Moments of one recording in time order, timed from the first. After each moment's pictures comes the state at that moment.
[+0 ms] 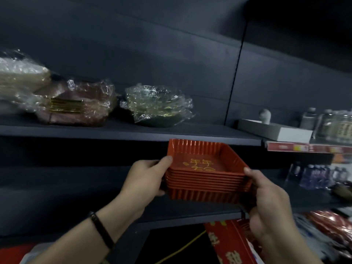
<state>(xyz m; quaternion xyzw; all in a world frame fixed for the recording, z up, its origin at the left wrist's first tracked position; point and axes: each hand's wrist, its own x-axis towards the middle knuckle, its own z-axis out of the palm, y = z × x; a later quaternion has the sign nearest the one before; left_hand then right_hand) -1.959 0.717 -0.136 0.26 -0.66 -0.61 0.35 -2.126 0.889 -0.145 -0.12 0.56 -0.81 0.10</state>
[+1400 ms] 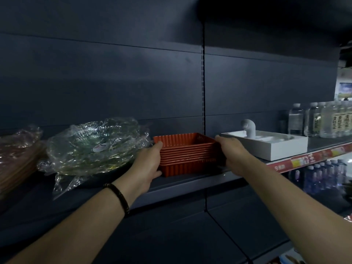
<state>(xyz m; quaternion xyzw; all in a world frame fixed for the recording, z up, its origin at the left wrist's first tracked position) -2.211 0.615 -0.012 0.24 -0.66 -0.64 0.31 -2.402 0.756 -0.009 -0.21 0.66 -0.71 0.13</state>
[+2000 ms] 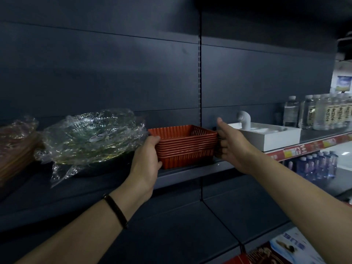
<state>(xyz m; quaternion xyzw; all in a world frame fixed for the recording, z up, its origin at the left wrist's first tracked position) -2.194 0.649 -0.034 0.16 -0.62 -0.66 0.39 -2.384 0.797 -0.012 -0.32 0.65 -0.67 0.18</state>
